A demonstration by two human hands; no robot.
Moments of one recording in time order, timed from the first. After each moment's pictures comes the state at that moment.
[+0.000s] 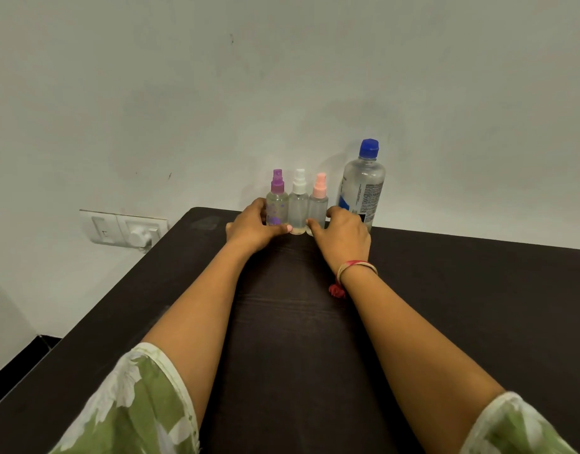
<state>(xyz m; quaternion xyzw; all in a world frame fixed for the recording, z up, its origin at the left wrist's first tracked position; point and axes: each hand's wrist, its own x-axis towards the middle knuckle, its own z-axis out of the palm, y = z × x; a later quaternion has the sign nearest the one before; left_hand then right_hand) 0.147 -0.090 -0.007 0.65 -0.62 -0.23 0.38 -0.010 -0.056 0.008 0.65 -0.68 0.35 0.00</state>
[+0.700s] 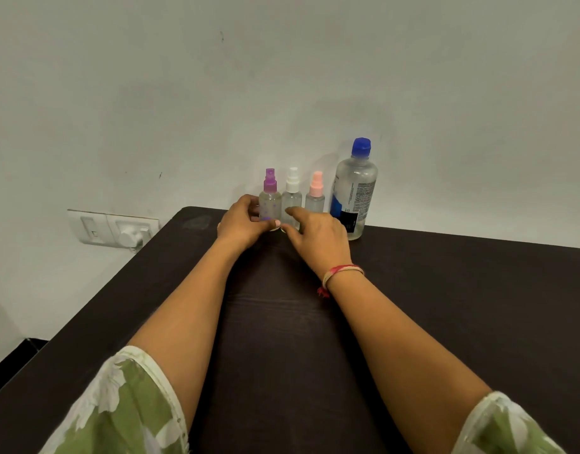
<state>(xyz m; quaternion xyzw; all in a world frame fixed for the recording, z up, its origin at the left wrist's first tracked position) 0.150 -0.091 -0.005 0.62 -0.60 -0.26 0.44 0.000 -0.046 0.011 0.77 -0.56 0.30 0.06</state>
